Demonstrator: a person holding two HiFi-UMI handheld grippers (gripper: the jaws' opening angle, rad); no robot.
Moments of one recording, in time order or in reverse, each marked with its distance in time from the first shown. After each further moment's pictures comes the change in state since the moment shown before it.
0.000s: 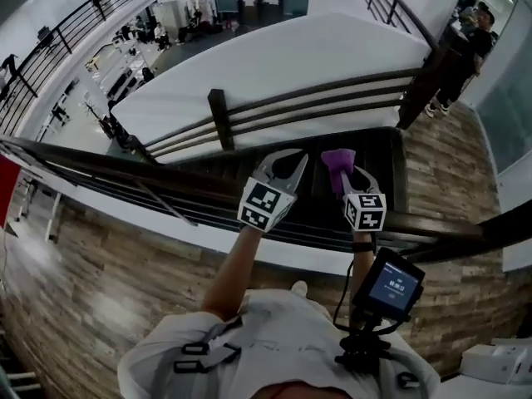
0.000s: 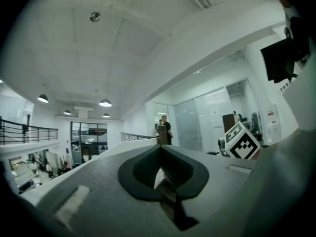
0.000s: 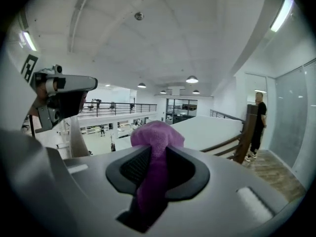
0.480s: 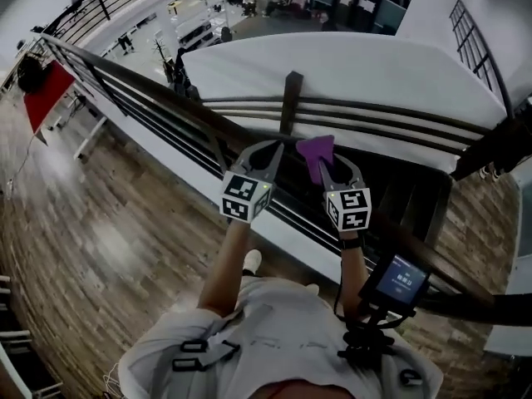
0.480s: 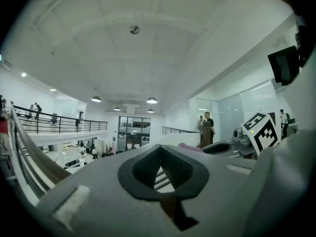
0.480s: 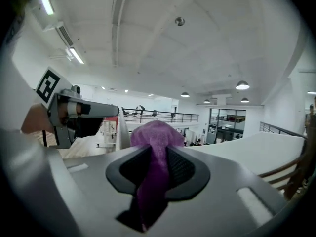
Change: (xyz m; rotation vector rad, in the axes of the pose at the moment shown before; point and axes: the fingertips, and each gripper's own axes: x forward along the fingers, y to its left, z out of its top) left arm -0.254 0.186 -0.057 -0.152 0.090 0.513; right arm 0.080 0.325 0.072 -0.191 -0.128 0.505
